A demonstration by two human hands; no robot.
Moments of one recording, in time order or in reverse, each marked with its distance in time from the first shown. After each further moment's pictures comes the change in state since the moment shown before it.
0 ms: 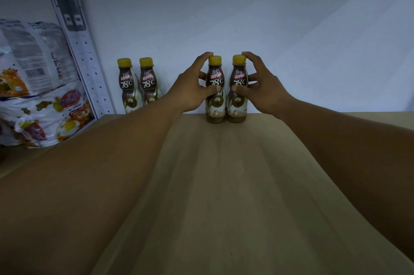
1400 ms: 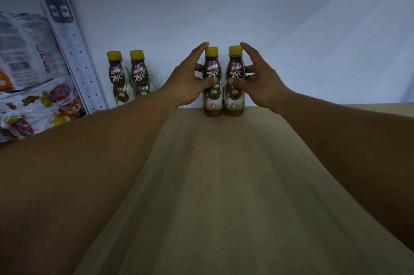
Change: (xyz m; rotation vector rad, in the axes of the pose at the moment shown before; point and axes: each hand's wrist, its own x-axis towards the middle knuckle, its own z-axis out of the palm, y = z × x) left_hand 0.005 0.002 0.009 -0.051 0.007 -0.020; right_hand -0.007 -0.002 -0.005 0.019 -0.001 0.041
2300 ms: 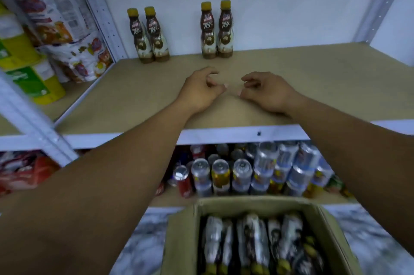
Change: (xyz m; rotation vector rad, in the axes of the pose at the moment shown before) left_hand -0.220 0.074 0.016 -0.060 -0.120 -0.207; right_hand -0.225 -0.067 -0.036 -0.273 -0.272 0.294
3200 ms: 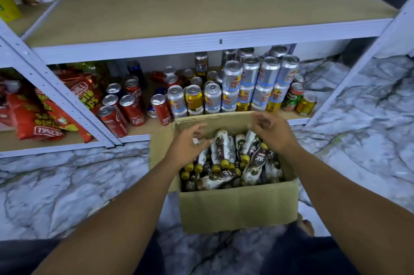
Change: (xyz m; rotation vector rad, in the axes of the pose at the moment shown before) left_hand -0.306 -0.090 0.117 -0.045 -0.346 -0.213; right_hand -0.295 0.116 0.107 0.228 0.039 0.310
